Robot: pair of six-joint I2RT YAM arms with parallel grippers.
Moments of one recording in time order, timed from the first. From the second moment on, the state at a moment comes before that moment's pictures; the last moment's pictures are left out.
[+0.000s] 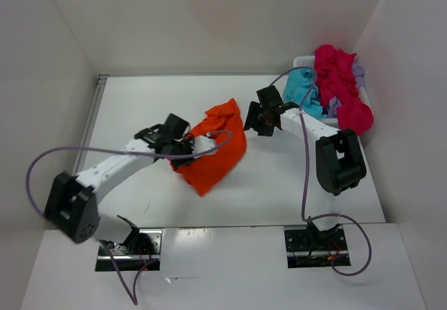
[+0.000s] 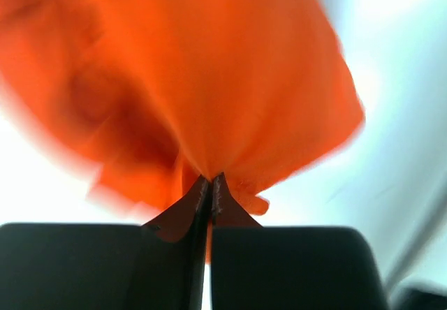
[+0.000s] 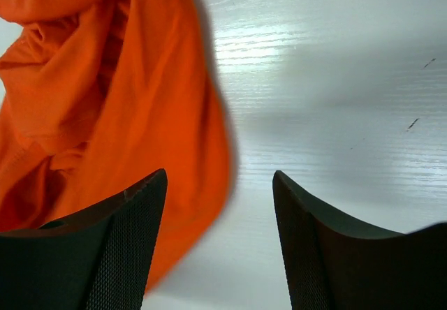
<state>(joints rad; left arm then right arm) -0.56 1.47 1.04 -0.68 0.31 0.66 0.38 1.80 1.30 -0.45 -0.03 0.63</state>
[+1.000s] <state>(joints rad) -0.44 1.02 0.85 -0.85 0.19 0.83 0.64 2.41 2.07 -0.75 0.05 0.36</state>
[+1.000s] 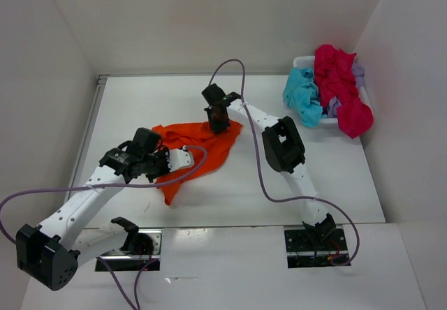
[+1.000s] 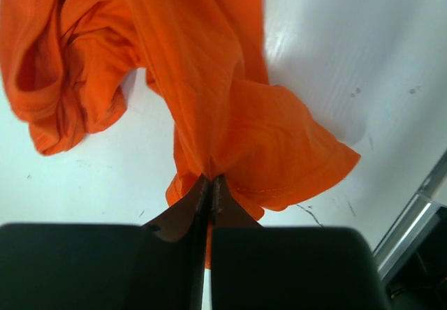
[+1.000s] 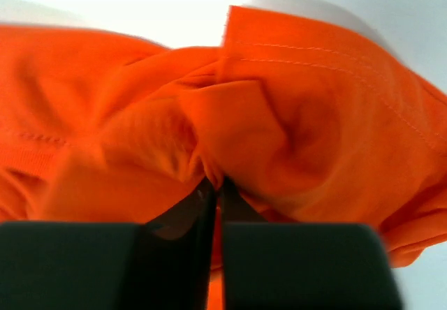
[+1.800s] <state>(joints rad) -0.20 0.79 0.80 -0.55 -0.07 1.10 0.46 1.54 1.38 -0.73 0.18 0.58</state>
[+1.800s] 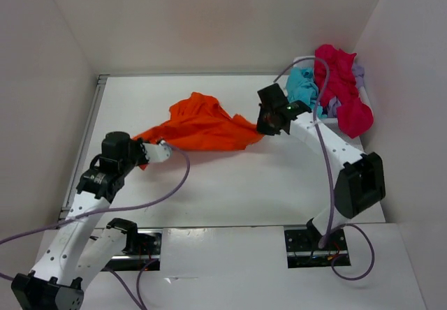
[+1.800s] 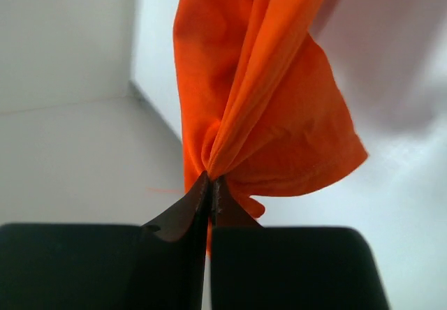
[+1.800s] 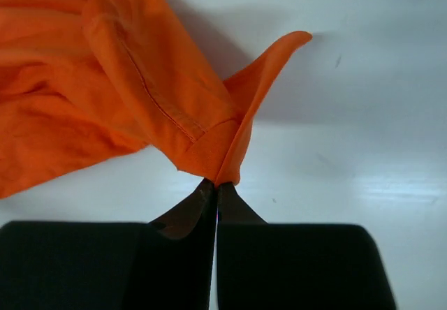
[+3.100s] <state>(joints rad) -0.30 0.99 0.67 -0.88 0.16 1.18 0.37 1.84 1.24 -0.67 0.13 0.57</state>
